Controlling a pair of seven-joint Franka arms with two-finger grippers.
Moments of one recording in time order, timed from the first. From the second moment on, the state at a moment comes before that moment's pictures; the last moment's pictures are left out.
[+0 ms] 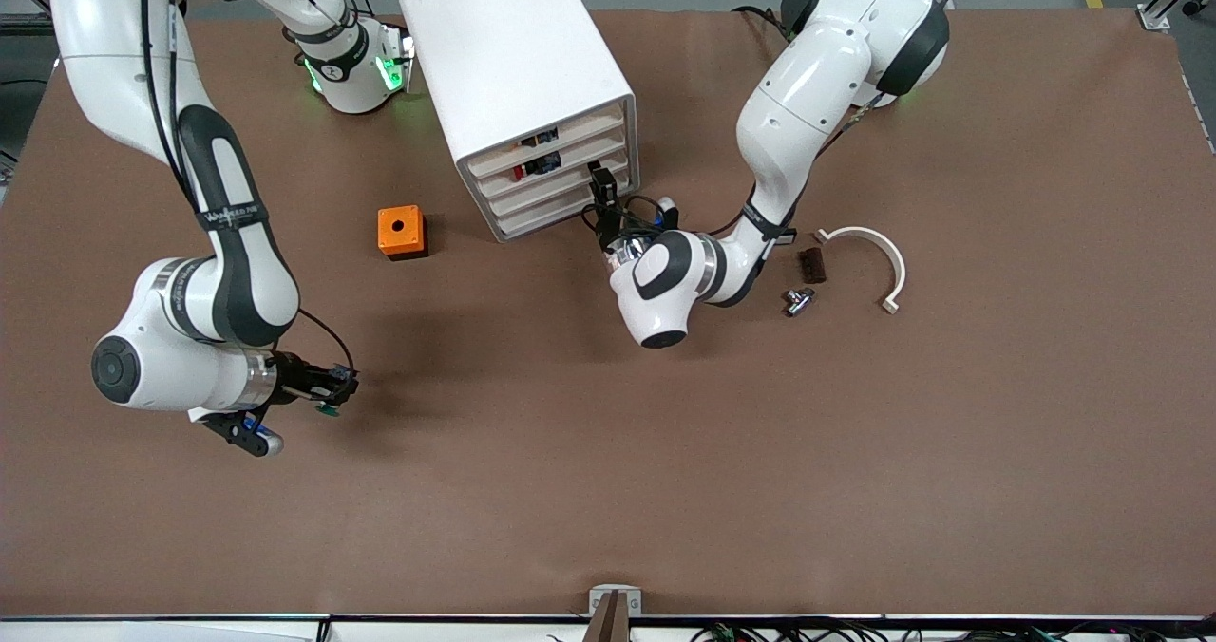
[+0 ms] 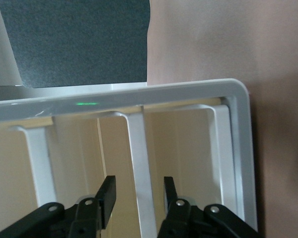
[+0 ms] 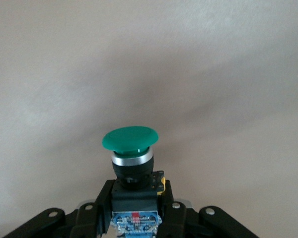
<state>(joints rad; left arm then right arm) -0.66 1.08 -0.10 -1.25 -0.96 1.37 -2.24 0.13 0.61 -0.07 -1.56 0.32 1.99 0.36</state>
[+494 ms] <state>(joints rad) -0.68 1.09 -0.10 -1.27 -0.96 1.36 -2.24 0.18 0.52 -0.07 -1.52 0.32 1.81 0.56</state>
